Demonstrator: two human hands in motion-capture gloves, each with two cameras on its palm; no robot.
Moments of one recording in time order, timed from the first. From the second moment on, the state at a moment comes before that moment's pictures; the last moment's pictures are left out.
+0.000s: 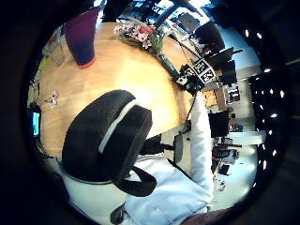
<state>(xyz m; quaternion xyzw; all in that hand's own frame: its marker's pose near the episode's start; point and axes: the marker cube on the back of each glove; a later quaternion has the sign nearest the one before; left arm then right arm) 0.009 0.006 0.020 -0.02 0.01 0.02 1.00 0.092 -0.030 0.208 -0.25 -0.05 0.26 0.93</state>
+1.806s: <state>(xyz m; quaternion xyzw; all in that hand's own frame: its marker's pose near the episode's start) 0.136 -0.095 -0.104 0.10 0.62 0.10 0.77 -0.114 -0.119 0.131 0.34 -0.55 -0.02 0.76</state>
